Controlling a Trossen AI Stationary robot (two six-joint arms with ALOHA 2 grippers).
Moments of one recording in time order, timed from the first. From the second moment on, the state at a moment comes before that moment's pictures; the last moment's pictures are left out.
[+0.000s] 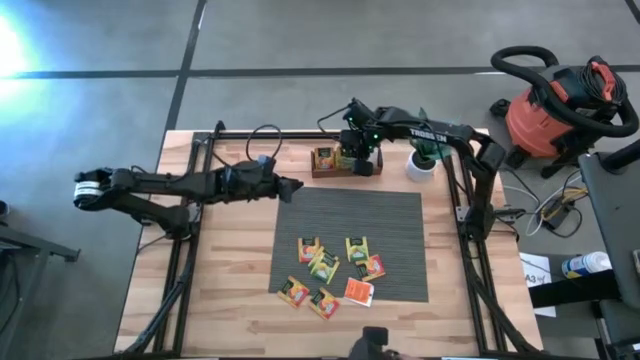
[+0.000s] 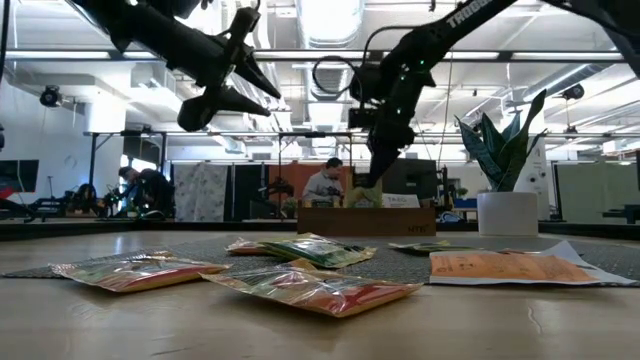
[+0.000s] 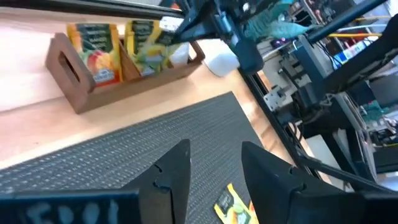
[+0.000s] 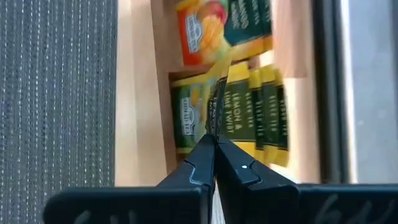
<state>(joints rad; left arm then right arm) 0.16 1.15 0.71 0.05 -0.19 -0.92 -0.59 1.92 1.53 -0.79 -0.13 -0.51</state>
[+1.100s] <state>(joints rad) 0.19 1.15 0.70 0.05 -0.19 -0.92 -0.60 1.92 1.53 -0.80 -0.10 -0.43</state>
